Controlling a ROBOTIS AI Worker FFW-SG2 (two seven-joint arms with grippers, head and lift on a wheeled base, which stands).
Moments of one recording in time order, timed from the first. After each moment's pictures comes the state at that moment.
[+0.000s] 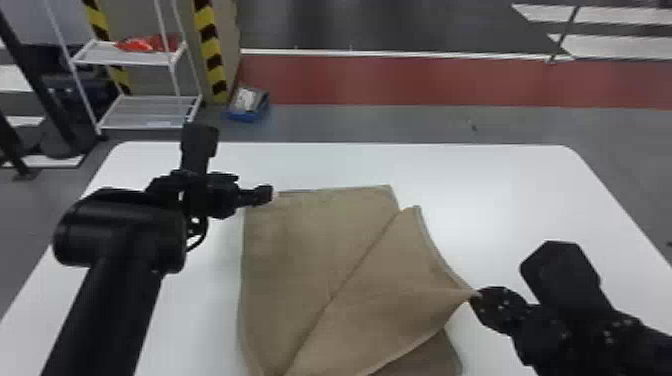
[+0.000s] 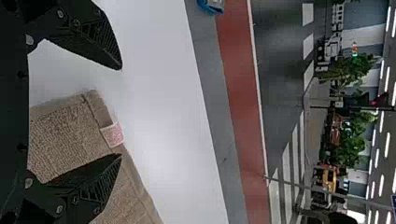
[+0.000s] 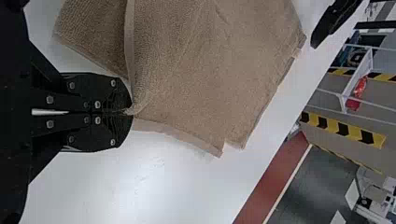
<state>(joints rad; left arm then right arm) -0.38 0.03 0.00 -1.32 -0.19 0.62 -0.48 0.48 -0.09 0.09 -2.51 0.89 0.92 0.96</state>
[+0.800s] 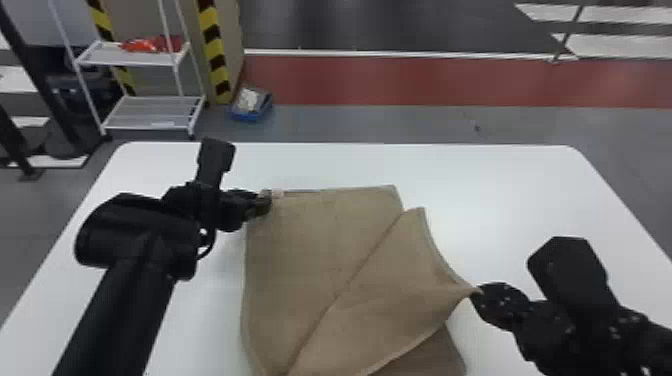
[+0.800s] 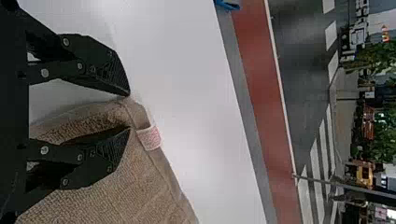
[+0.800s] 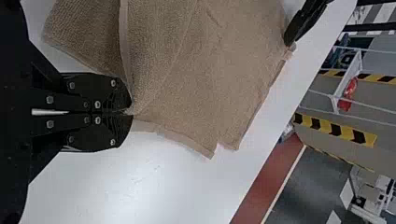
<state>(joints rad) -0.40 0.04 -0.04 -1.22 -0.25 0.61 -0.49 0.47 -0.08 0.07 -2.51 0.85 0.92 0.96</state>
